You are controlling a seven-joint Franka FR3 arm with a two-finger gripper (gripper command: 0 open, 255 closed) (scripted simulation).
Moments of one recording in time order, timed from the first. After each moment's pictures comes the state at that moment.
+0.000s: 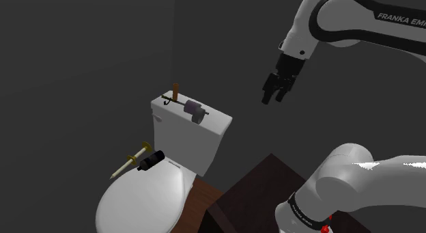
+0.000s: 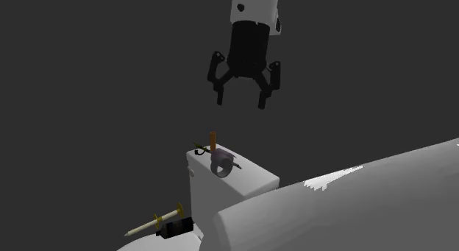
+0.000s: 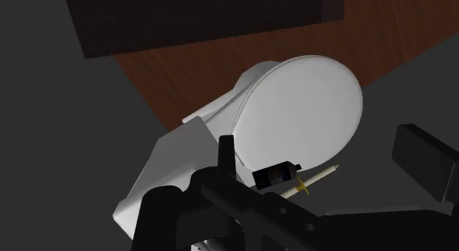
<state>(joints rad) -0.01 -0.82 -0.07 -2.44 0.08 1.57 0.01</state>
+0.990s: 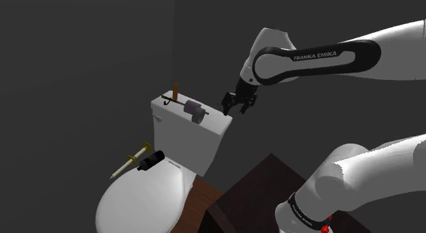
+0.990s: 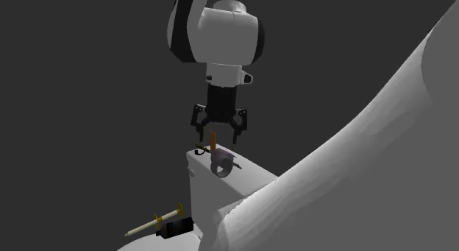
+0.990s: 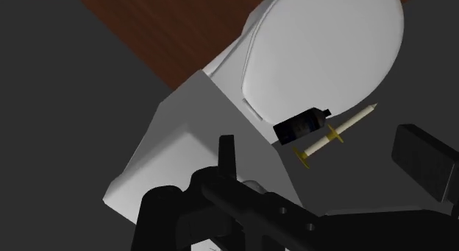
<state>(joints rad) -0.03 -0.51 0.06 -2.58 0.12 2.17 0.21</state>
